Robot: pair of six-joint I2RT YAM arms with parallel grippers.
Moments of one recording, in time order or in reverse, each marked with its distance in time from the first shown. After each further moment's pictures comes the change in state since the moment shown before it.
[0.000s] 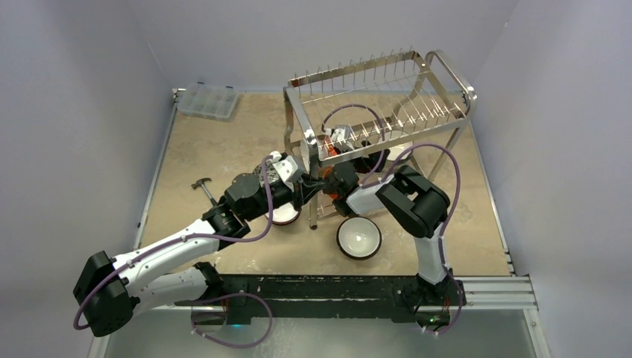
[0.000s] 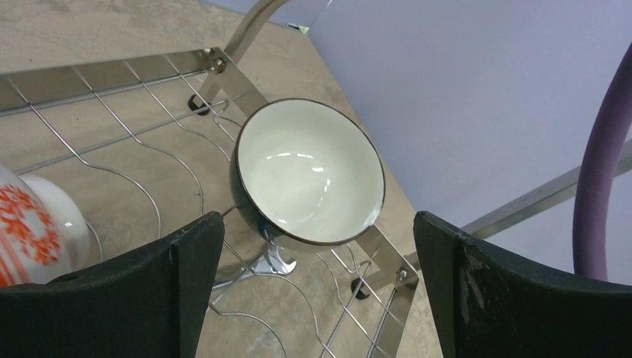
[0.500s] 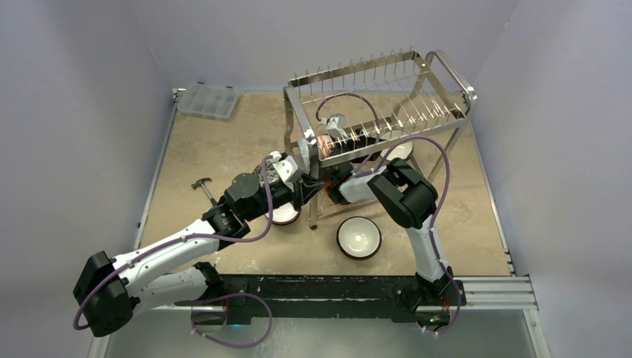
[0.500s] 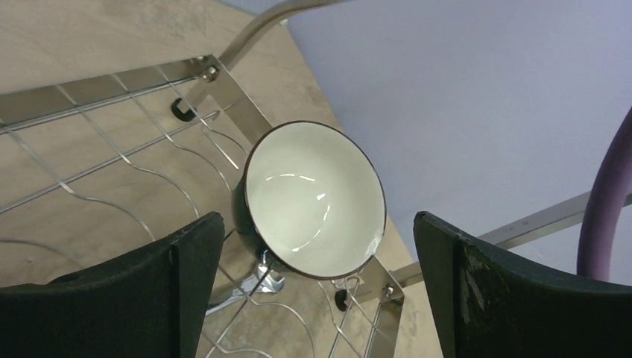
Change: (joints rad) left arm 0.000 -0.001 0.000 -0.001 0.000 0.000; right arm -0.057 0.125 0.171 0.003 0.027 -0.195
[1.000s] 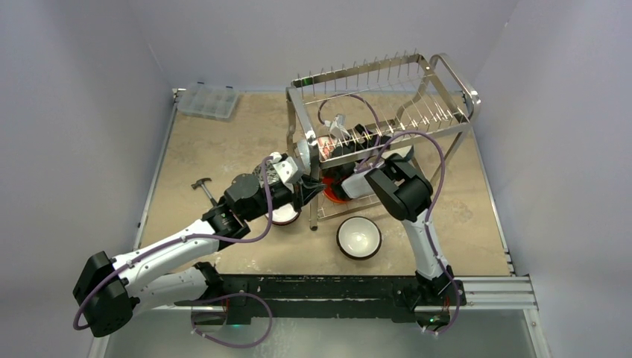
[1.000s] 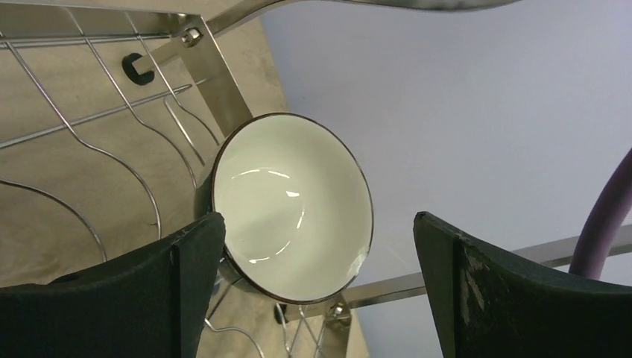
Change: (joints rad) left arm 0.000 -0.002 -0.003 0.006 0.017 0.000; right arm -0.055 0.079 0.028 0.018 -0.006 -0.302
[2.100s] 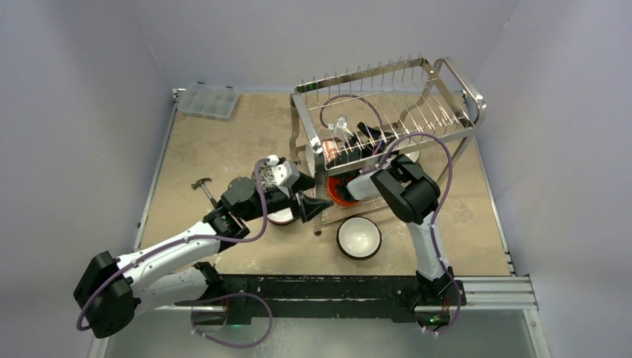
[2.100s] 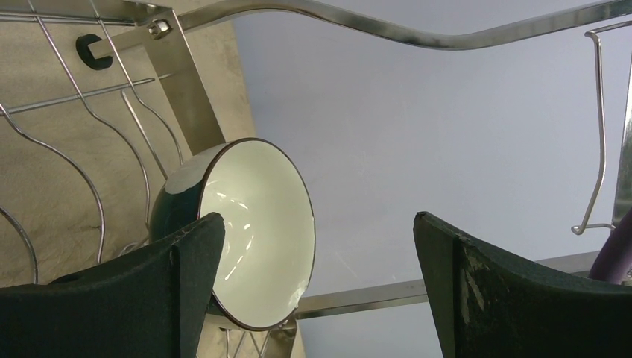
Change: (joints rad) left arm 0.032 -0.021 -0.084 0.124 0.234 -0.106; right arm -0.008 -0.068 -0.080 0.030 -0.015 -0.161
